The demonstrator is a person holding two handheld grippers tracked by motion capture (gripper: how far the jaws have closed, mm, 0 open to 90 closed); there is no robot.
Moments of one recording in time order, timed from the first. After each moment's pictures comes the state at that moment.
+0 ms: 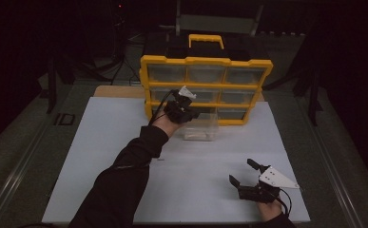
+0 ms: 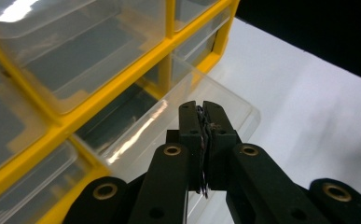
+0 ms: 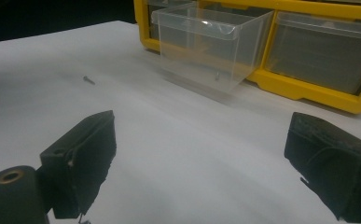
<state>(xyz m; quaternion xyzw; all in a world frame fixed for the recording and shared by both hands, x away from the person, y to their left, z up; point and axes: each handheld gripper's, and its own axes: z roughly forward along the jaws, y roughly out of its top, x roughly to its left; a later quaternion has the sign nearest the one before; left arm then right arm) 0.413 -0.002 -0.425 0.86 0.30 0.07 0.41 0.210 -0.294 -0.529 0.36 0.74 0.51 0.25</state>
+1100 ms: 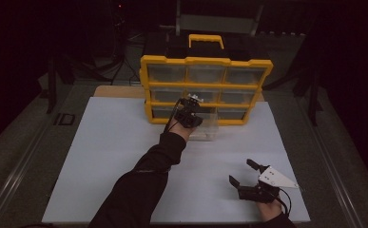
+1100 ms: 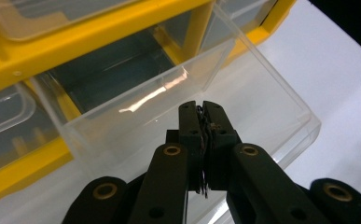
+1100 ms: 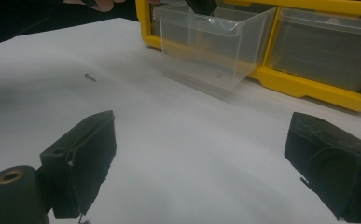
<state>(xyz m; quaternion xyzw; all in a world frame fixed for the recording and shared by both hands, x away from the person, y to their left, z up) 0.422 -0.039 -0.466 0.83 0.44 0.05 0.34 0.211 -0.294 -0.530 0.36 0.74 0.51 0.24</state>
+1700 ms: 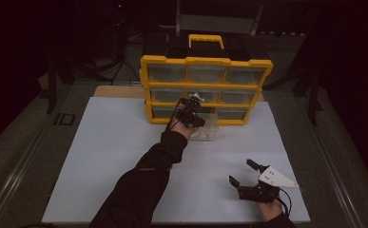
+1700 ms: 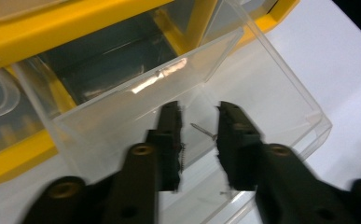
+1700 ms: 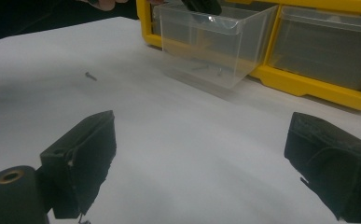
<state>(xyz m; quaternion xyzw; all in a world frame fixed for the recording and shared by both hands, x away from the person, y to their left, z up) 0.428 -0.042 -0.466 0.84 0.45 0.03 0.31 0.211 -0.294 -0.530 0.36 0.74 0.51 0.24</state>
